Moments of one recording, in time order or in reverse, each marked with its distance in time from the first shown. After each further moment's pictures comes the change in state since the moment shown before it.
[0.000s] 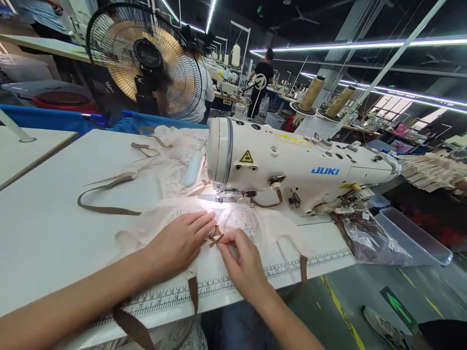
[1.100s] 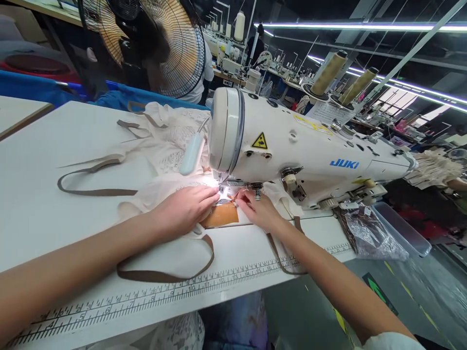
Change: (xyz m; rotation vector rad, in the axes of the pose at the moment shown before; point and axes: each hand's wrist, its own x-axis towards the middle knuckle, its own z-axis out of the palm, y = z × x) left_hand 0.030 -0.041 0.012 -0.071 0.046 -0.009; right_hand 0.087 0.060 -0.051 -0.382 -0.328 -0.080
